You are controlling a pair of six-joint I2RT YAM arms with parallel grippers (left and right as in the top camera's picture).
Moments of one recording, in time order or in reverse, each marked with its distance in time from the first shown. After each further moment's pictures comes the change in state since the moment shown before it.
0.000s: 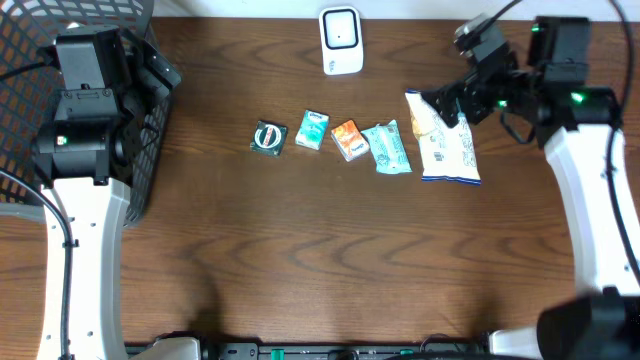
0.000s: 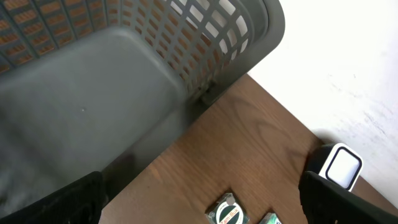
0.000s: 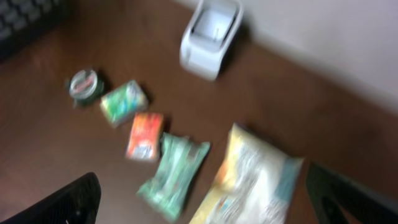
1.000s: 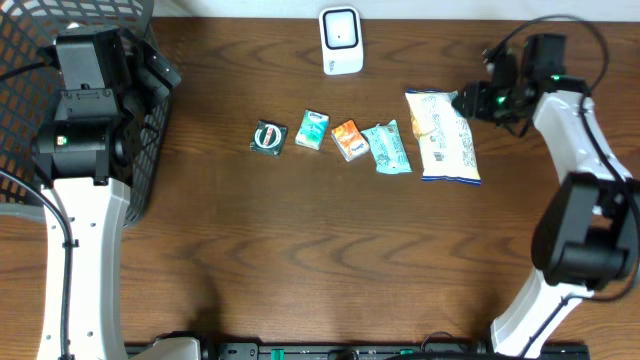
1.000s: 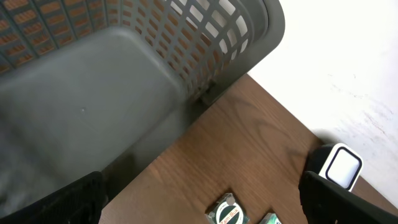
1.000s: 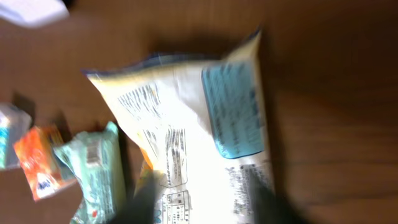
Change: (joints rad) left arm 0.000 0.000 0.000 0.000 0.000 0.000; right arm -0.138 0.401 0.002 0.114 0.092 0.414
